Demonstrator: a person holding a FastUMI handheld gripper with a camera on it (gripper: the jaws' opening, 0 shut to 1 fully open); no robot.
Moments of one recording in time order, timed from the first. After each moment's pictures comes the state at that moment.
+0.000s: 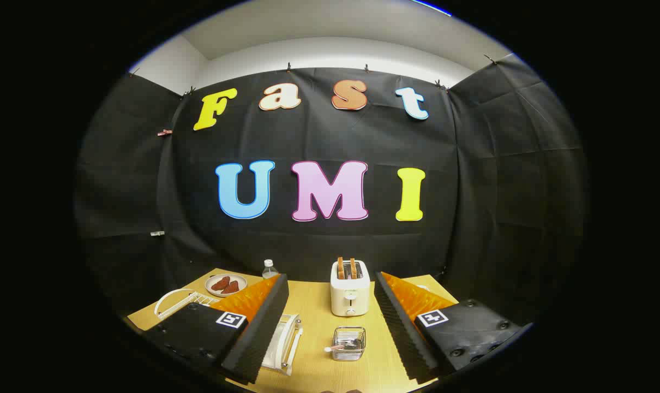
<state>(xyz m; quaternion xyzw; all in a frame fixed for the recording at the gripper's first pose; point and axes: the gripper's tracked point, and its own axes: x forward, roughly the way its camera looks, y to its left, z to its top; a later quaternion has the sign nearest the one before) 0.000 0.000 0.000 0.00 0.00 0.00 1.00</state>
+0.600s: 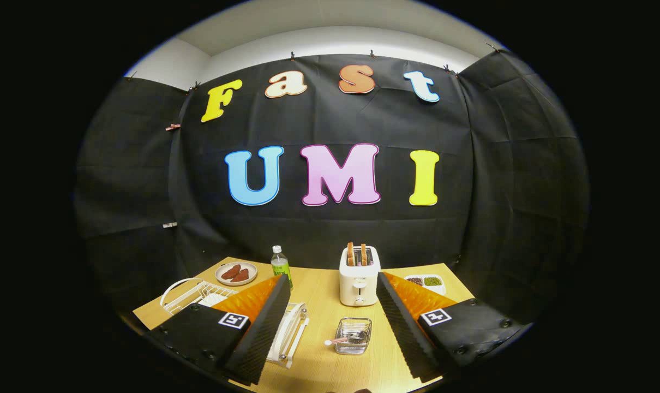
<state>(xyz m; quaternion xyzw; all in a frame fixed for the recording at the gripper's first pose) 0.014 -0.006 -0.028 0.00 0.04 0.04 1.00</state>
